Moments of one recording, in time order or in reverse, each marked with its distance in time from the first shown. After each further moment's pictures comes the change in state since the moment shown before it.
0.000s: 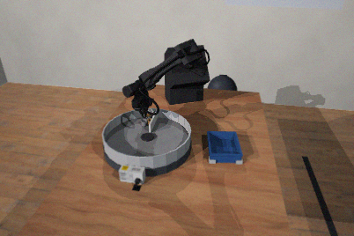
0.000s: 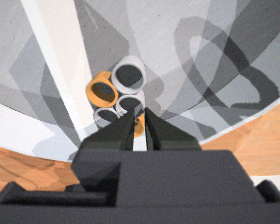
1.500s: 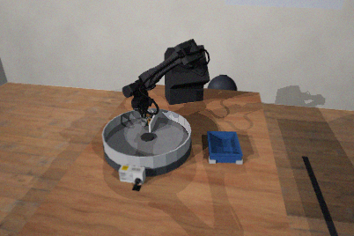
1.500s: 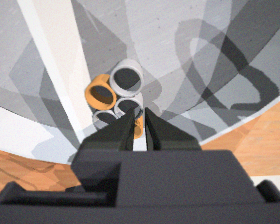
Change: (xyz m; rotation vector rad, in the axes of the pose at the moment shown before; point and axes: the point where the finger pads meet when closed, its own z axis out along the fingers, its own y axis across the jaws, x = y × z) arm -0.003 -0.002 0.000 0.007 -0.009 0.006
